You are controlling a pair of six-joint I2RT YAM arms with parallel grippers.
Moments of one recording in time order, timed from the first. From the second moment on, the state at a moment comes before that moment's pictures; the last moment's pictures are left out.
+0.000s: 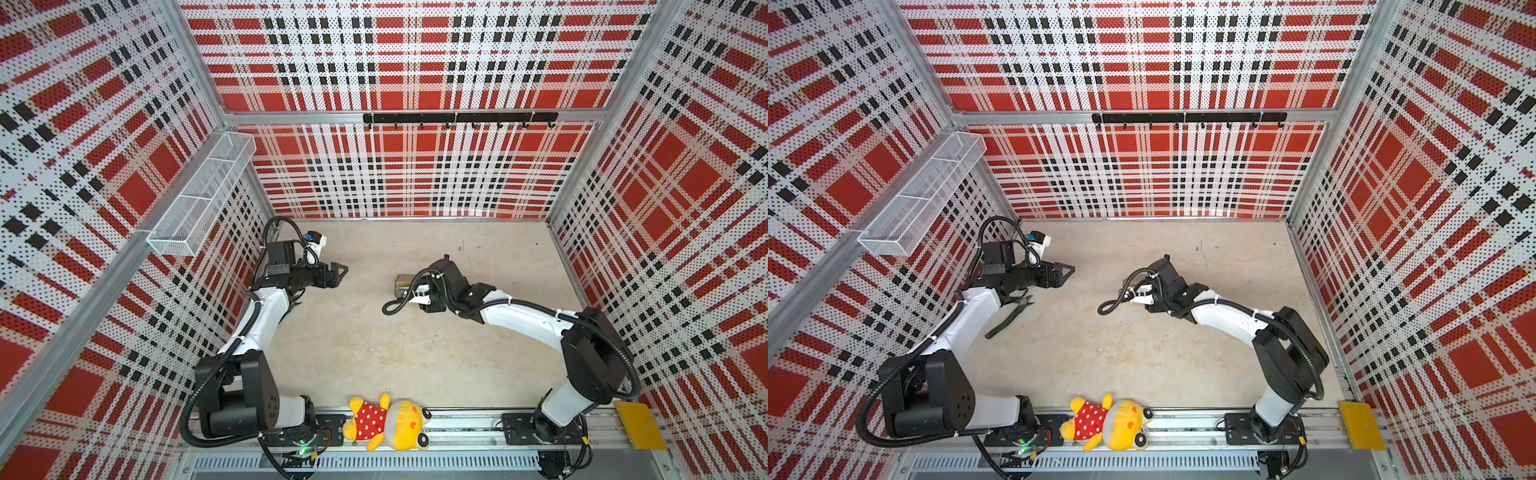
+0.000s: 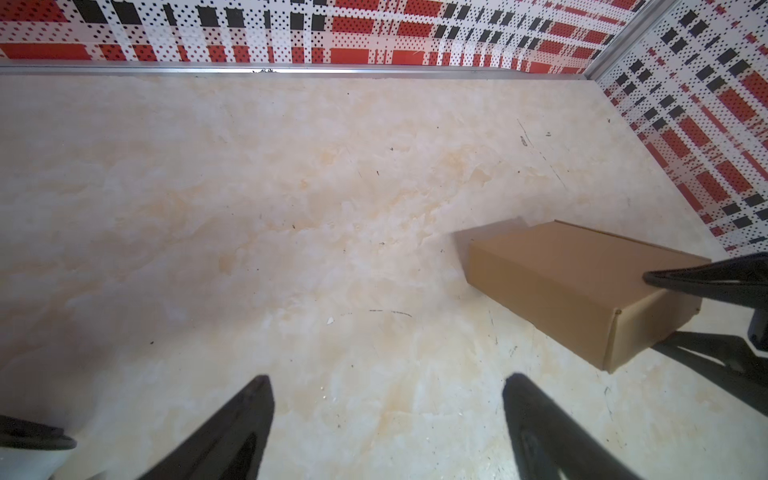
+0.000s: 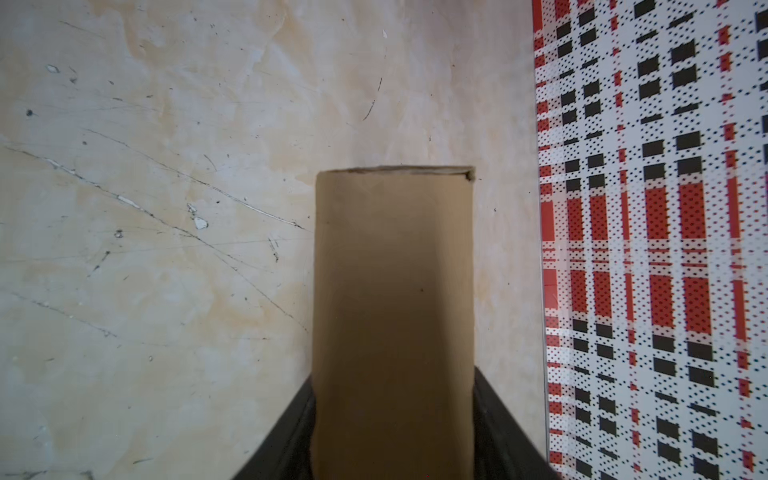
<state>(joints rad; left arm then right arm) 0.12 1.38 0.99 -0.35 0.60 0.12 0.77 1.64 1.06 -0.13 0.05 -1.02</state>
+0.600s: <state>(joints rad) 0.14 1.38 0.98 -0.33 0.60 0.12 0.88 1.65 0.86 0.06 0.16 -1.05</state>
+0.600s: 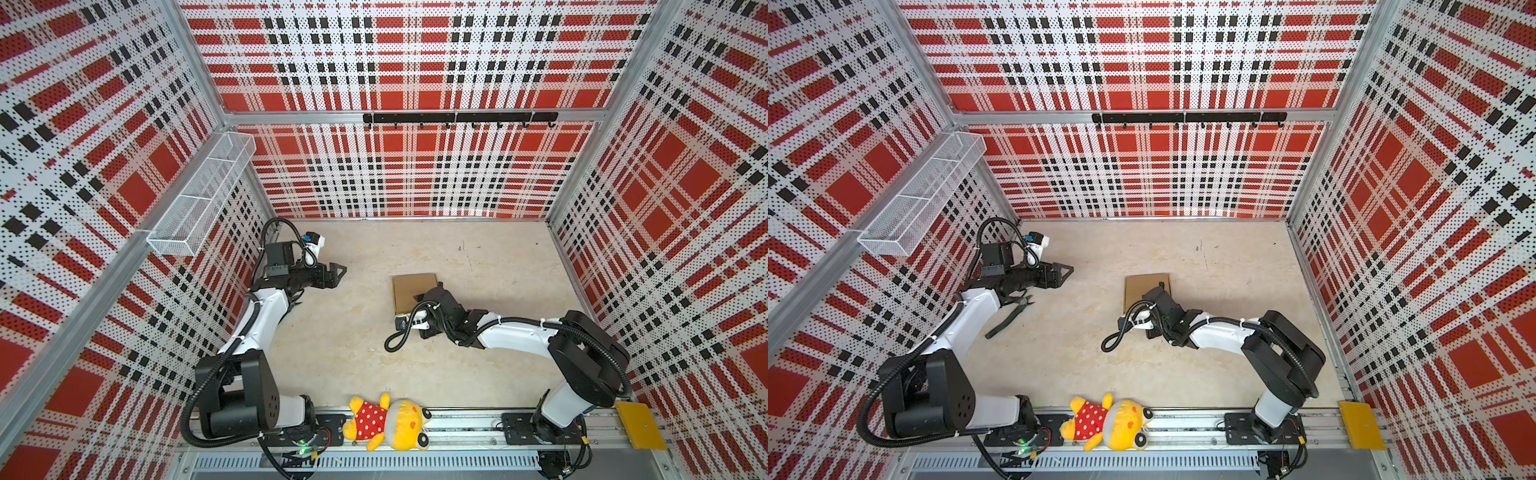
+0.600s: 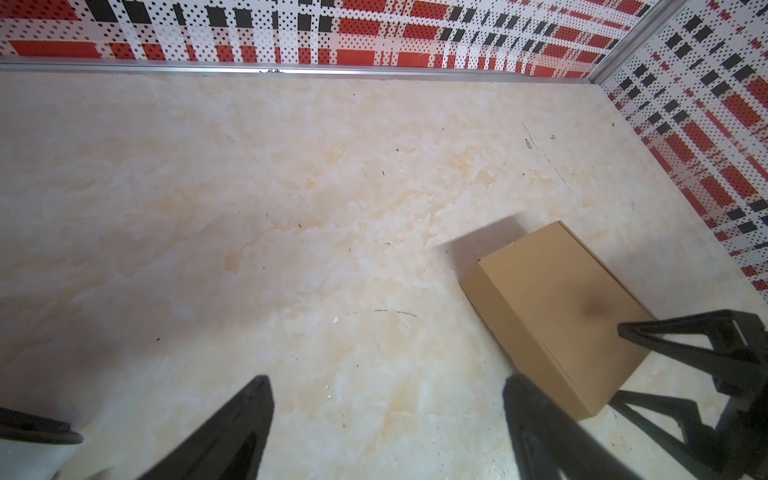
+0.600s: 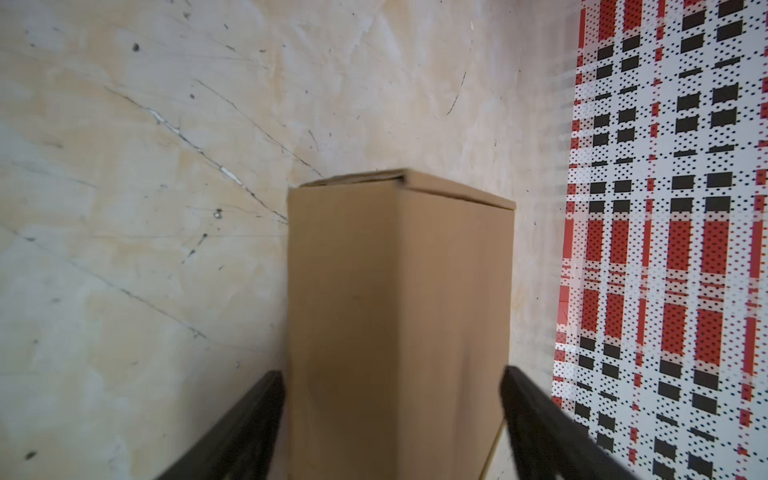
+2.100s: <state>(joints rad) 0.12 1.38 0.98 -0.33 0.50 0.14 0.90 1.51 0.84 0.15 0.30 -0.77</state>
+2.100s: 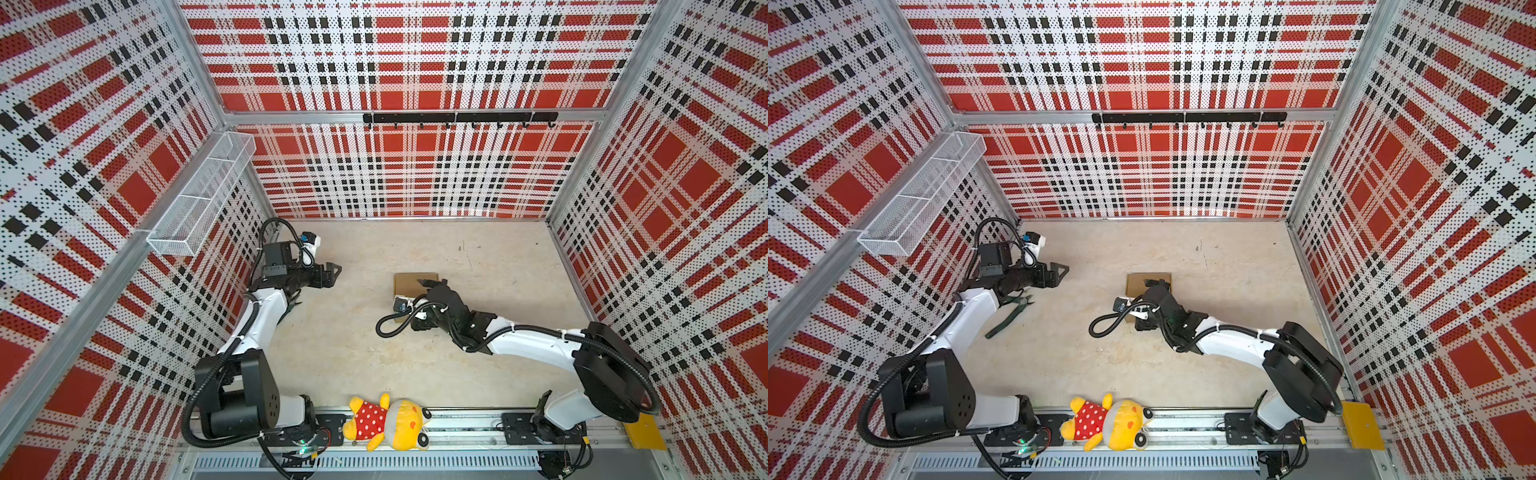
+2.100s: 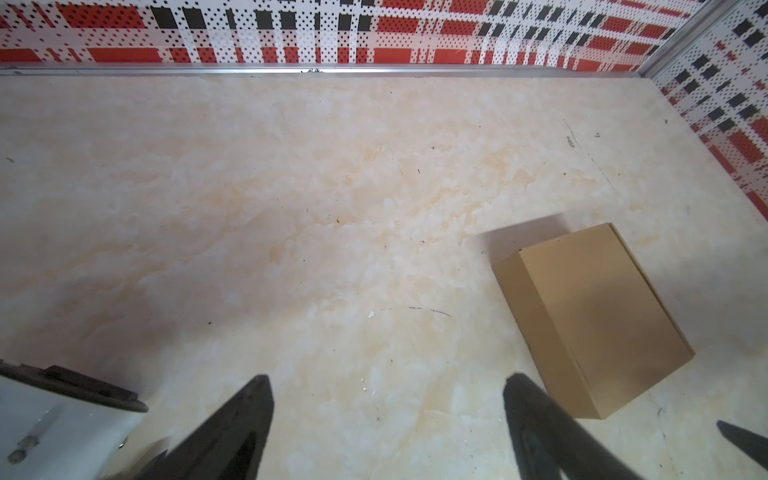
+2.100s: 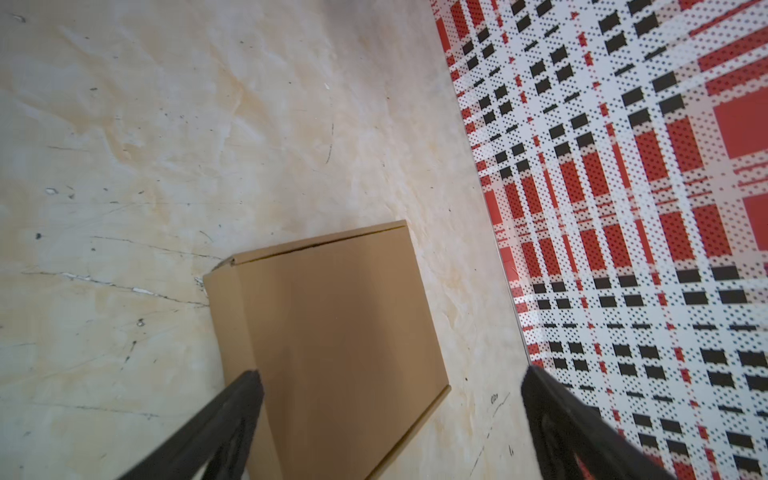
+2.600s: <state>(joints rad) -0.04 1.40 0.95 -0.28 0.35 0.21 0.64 1.29 0.64 0.22 0.31 -0.58</state>
